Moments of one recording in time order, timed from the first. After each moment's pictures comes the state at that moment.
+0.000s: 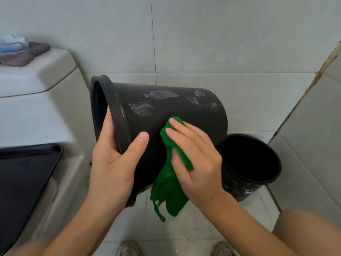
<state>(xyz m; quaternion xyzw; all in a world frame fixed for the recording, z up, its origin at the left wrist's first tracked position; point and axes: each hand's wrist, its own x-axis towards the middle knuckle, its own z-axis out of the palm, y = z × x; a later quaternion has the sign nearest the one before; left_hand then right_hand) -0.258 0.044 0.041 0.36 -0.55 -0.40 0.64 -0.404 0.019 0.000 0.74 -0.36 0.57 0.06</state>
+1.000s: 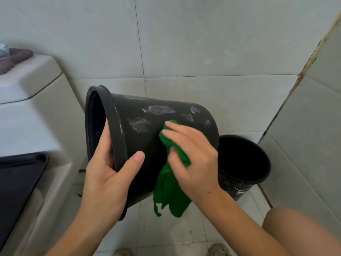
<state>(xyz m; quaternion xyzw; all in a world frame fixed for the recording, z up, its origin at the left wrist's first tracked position) -0.268 0.052 0.036 0.38 -0.57 -0.39 0.61 -0.422 0.010 0.002 0.71 -0.40 0.58 0.04</state>
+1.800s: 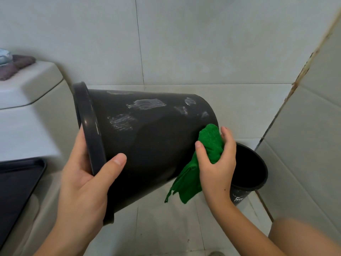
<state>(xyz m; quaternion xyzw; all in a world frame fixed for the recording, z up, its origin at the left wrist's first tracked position) -0.256 0.059 0.051 0.41 -0.53 -0.38 0.64 -0.446 0.004 -0.018 0.45 -0.58 0.66 -0.17</state>
